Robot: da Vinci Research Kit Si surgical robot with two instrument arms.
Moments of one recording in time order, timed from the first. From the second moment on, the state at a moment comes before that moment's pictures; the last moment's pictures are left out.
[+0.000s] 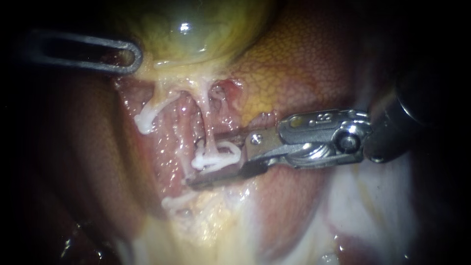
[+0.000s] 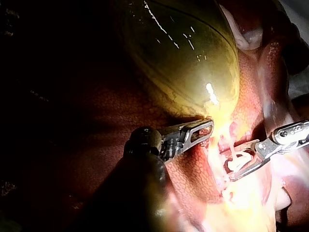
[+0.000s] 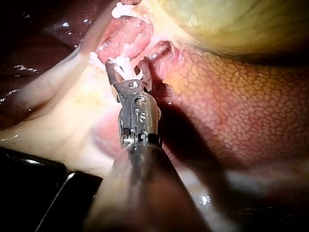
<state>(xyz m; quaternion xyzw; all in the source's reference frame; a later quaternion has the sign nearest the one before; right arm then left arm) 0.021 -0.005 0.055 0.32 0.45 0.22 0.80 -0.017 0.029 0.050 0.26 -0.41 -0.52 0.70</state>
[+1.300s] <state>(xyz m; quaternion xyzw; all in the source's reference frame) 0.021 -0.001 0.055 0.39 0.61 0.24 0.64 -0.017 0.029 0.050 0.26 -0.41 -0.52 0.70</state>
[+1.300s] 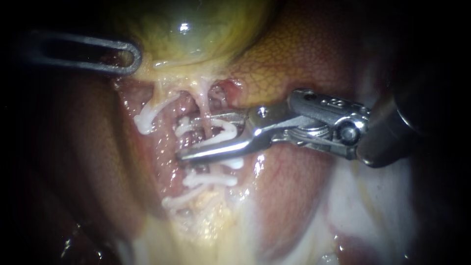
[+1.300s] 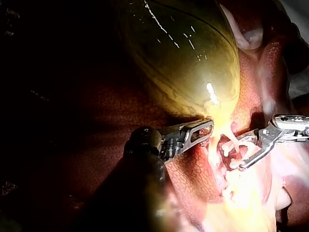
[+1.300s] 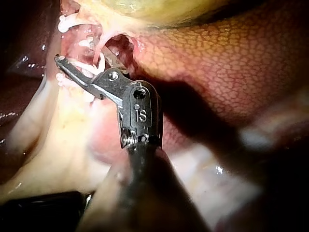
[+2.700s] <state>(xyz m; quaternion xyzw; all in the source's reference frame) 0.020 0.000 0.056 0.41 0.61 0.28 0.62 -0.017 0.029 0.050 0.26 -0.41 -0.52 0.70</state>
